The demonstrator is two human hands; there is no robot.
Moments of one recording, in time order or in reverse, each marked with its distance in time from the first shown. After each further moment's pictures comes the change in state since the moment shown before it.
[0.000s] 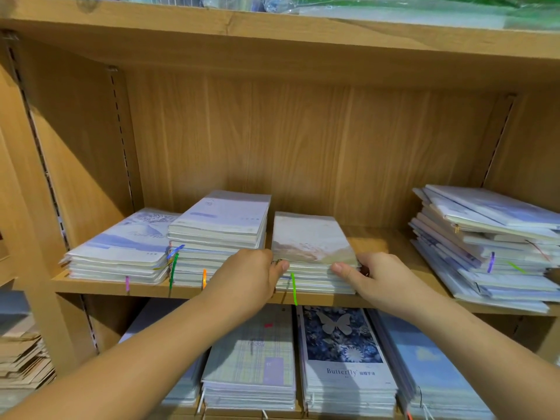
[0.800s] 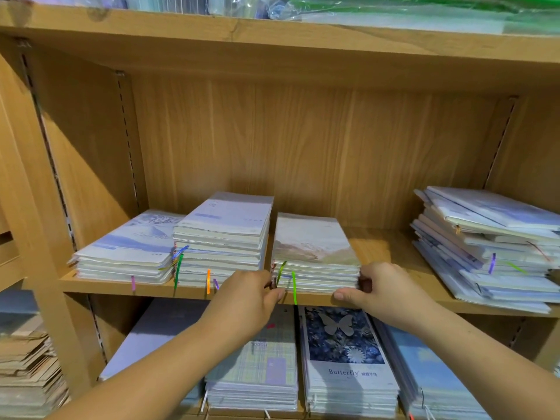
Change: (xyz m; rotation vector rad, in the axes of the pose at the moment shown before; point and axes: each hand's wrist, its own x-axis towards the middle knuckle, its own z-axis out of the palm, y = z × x) left_hand -0.028 -0.013 0.018 -0.081 0.005 0.007; right_hand -0.006 0.014 0.009 -0.116 -0.030 -0.013
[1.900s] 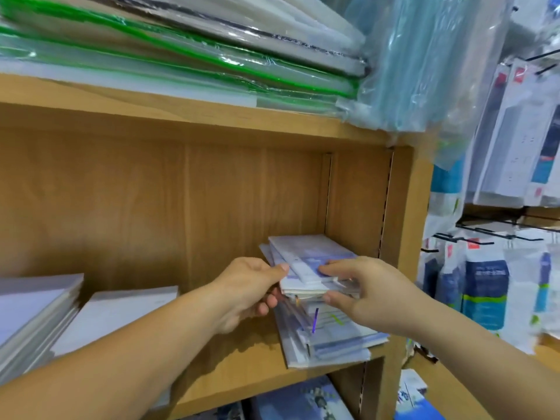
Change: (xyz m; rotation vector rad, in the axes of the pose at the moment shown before) left_hand 0.185 0.251 0.083 -0.945 -0.410 -0.280; right_hand -0.041 0.157 -0.186 -0.195 0.215 0.049
